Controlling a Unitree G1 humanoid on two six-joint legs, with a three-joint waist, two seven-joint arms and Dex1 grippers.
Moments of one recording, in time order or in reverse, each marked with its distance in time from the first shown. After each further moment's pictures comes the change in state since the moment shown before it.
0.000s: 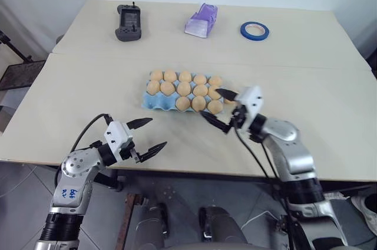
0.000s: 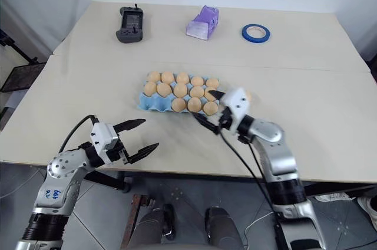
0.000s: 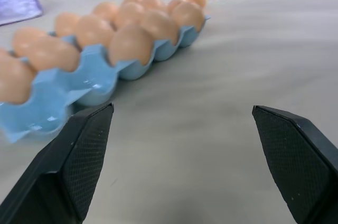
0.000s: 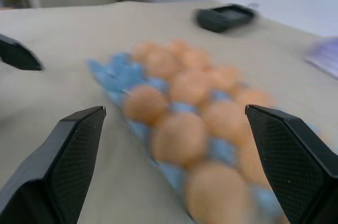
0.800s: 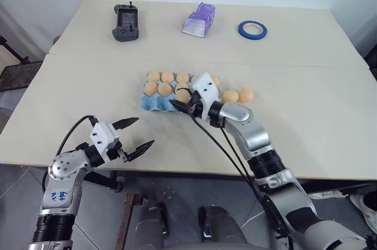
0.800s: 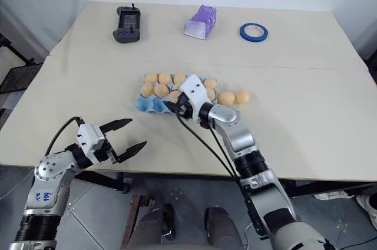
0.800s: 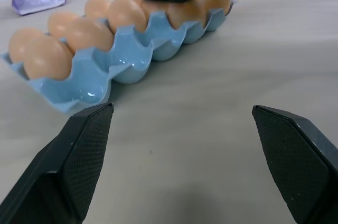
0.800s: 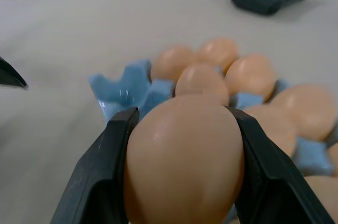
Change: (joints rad) left arm 0.066 0.042 0.124 0.086 0.000 -0.095 -0.017; right arm -0.400 0.266 0.276 0.442 -0.163 0.091 -0.144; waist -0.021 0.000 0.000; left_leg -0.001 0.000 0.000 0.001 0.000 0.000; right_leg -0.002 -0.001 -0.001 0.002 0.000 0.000
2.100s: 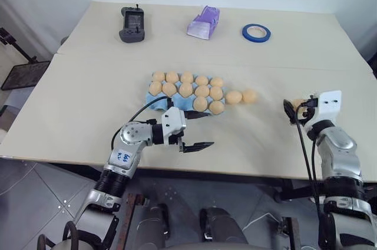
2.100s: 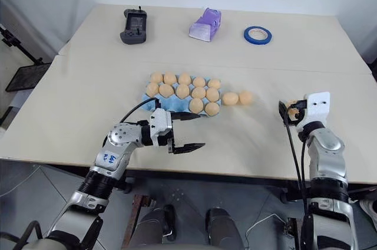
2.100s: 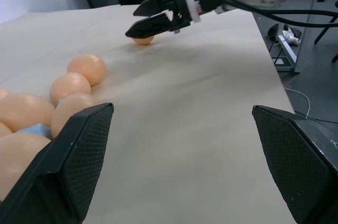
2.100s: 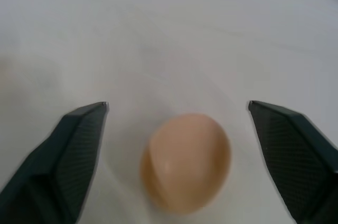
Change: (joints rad) left arm -0.435 -0.231 -0.377 0.213 0.100 0.014 -0.129; right arm 0.240 -0.436 -0.549 0.245 0.041 -0.187 -0.246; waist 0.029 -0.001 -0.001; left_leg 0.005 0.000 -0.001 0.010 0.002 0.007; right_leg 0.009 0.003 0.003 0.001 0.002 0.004
